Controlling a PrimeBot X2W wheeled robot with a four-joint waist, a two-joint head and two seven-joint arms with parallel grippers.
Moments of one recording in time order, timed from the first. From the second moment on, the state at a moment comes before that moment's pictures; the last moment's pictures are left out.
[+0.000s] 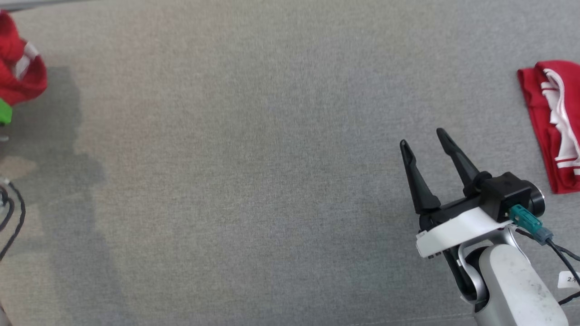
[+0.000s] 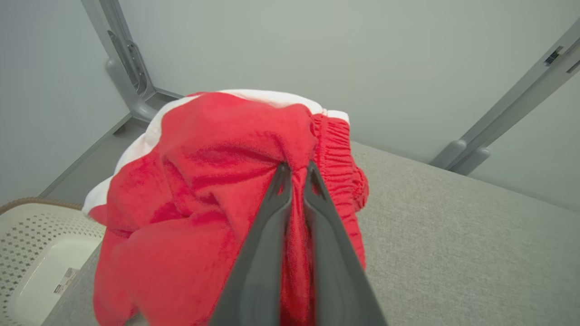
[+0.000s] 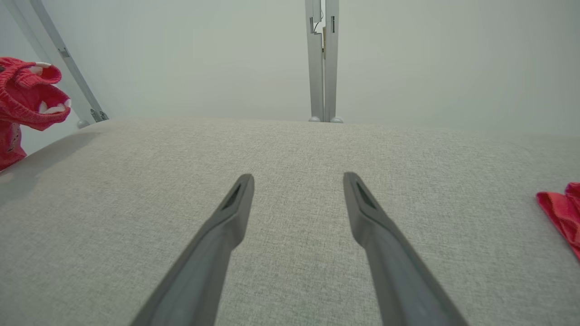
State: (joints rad) left arm -0.92 0.42 0.03 0.86 -0.55 -0.11 0.15; right arm -0.21 -0.17 0.19 0.06 0.20 0.13 -0.17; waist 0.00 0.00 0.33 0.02
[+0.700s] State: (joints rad) left arm -0.76 0.11 -0.35 0.32 -0.59 -0.11 0.53; right arm -0.17 -0.12 0.20 0.12 0.21 0.13 -0.20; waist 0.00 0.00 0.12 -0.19
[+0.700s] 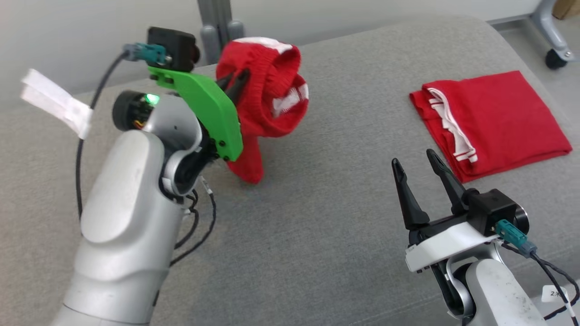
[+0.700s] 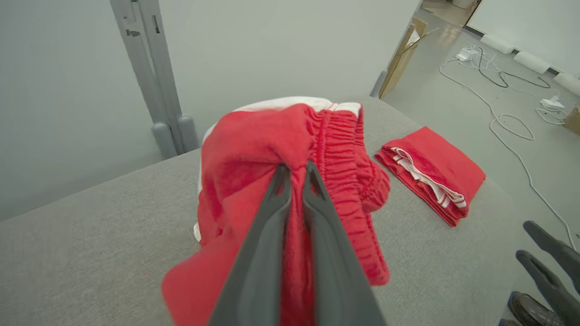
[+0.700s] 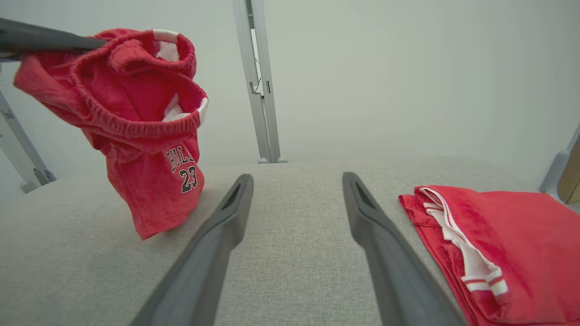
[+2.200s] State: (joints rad) left arm 0.00 0.26 -0.22 0.08 -0.51 0.05 -0.24; right arm -0.07 -0.11 0.08 0.07 0.17 0.13 -0.17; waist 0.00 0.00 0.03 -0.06
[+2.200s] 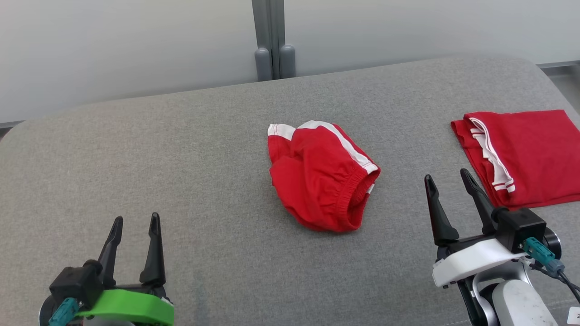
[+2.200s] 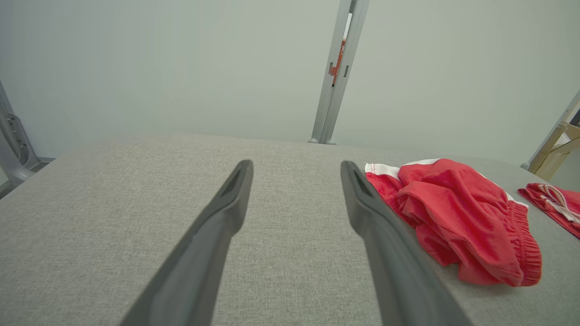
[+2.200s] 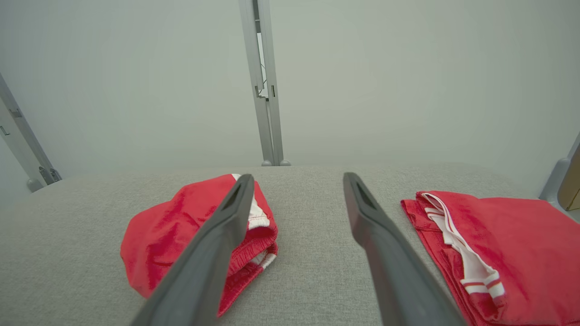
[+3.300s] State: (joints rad) left arm 0.11 0.10 -0.02 0.05 -0.37 -0.10 -0.26; right arm -0.06 -0.10 0.13 0.13 0.24 0.13 -0.04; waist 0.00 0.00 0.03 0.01
